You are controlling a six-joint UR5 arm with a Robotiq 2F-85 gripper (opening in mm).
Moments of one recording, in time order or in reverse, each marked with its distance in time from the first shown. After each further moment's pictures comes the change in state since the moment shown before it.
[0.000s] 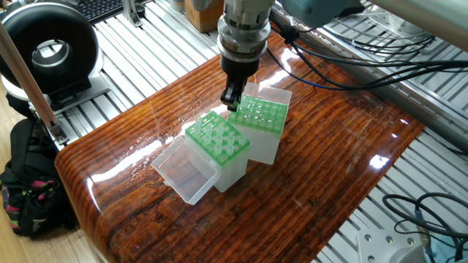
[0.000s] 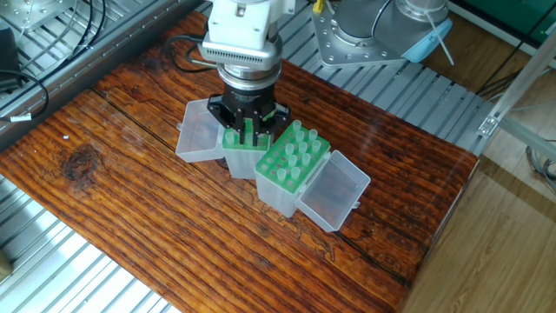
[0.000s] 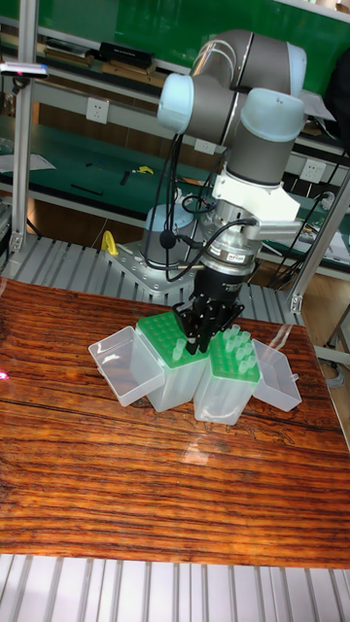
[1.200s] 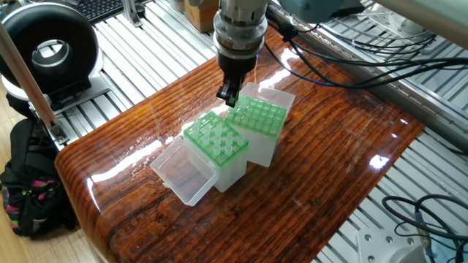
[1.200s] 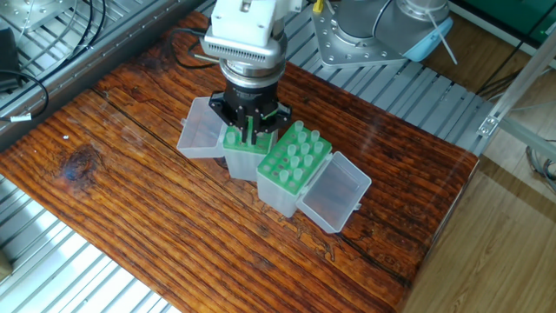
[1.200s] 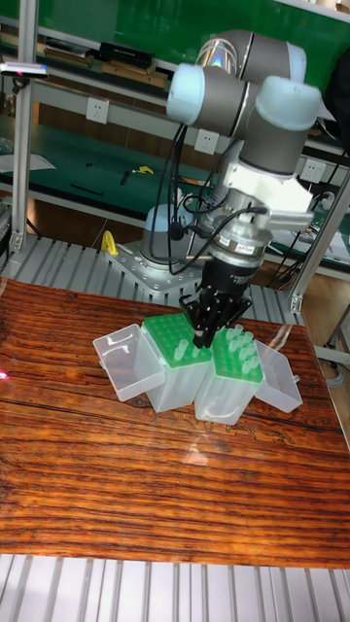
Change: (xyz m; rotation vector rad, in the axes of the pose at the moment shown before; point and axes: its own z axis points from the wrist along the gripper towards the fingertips) arm -0.004 0.005 -0.024 0.020 0.016 0.050
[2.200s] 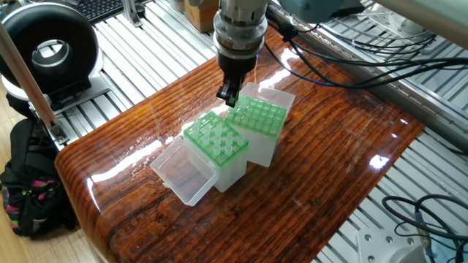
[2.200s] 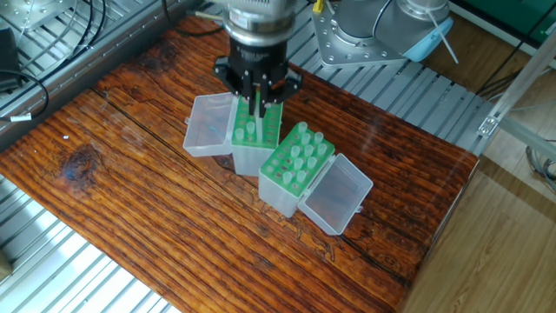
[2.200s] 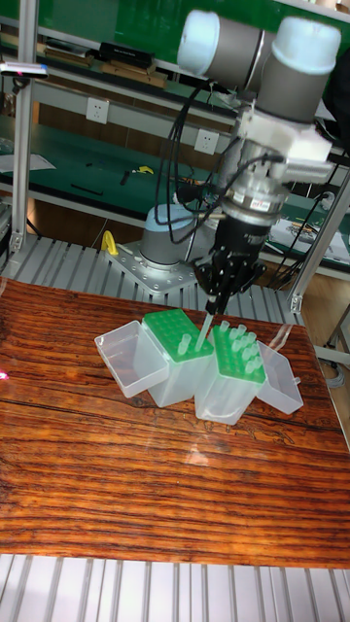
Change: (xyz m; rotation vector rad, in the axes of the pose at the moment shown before) arm 0.009 0.010 -0.065 -0.032 0.008 0.037
